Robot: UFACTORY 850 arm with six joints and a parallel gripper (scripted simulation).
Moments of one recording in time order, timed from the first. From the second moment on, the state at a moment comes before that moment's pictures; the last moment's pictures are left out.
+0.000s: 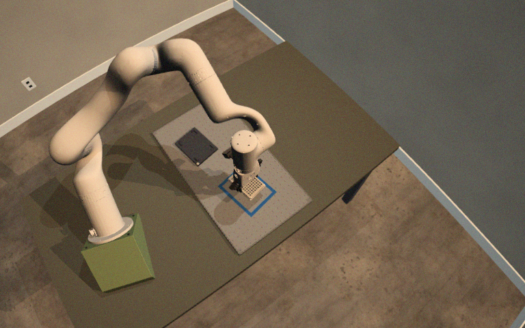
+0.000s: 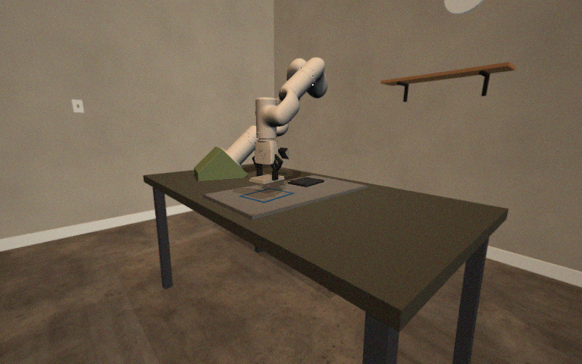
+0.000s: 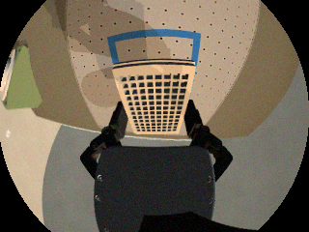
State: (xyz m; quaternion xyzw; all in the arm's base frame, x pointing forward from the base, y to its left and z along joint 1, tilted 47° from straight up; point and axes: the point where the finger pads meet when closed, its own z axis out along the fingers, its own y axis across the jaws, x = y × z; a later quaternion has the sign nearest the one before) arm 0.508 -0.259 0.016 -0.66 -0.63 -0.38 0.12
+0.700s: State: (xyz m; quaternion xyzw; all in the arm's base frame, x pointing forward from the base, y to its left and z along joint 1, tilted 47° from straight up) arm 0.519 -0.239 -0.005 -0.66 -0.63 -0.38 0.12
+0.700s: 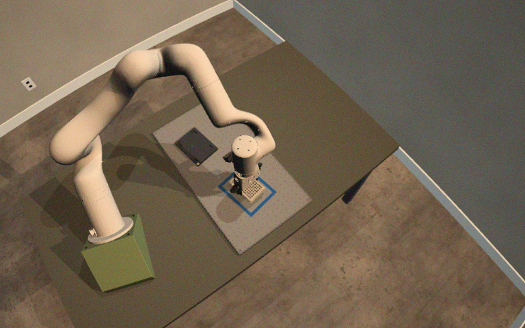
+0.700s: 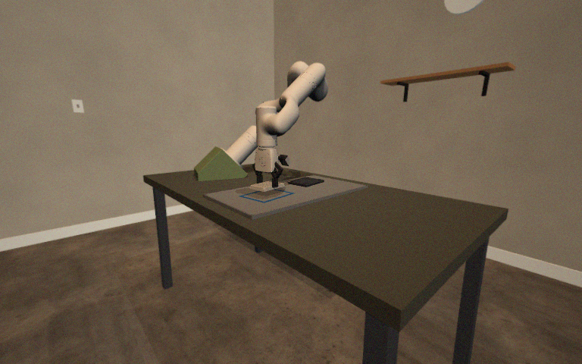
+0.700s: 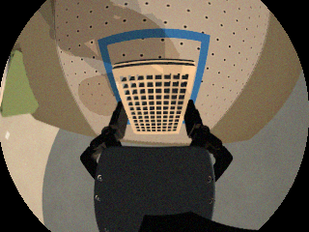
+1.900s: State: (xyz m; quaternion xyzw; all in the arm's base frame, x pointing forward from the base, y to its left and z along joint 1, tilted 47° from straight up) arm 0.526 -0.226 -0.019 -0.66 -0.63 -0.38 0.12
